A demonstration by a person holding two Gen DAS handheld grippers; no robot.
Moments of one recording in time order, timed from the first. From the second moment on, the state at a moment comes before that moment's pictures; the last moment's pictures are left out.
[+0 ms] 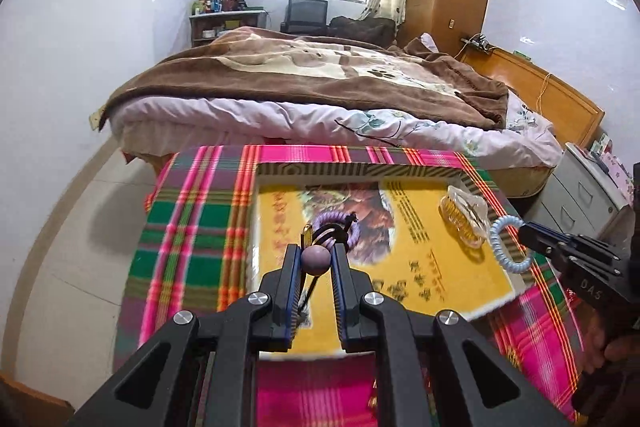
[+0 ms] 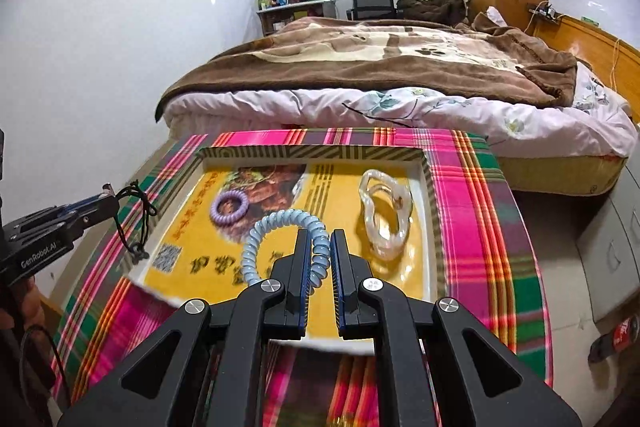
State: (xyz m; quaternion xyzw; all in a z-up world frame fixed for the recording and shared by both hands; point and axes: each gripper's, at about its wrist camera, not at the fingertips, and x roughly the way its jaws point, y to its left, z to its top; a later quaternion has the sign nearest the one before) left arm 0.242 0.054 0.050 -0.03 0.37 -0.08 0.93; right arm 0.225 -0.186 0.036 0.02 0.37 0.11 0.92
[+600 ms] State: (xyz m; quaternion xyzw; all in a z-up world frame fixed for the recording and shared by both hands) left arm 0.328 0.052 -0.012 -0.05 0.44 -0.06 0.90; right arm 0.345 -0.154 -0.019 -0.01 0.45 0.09 0.89
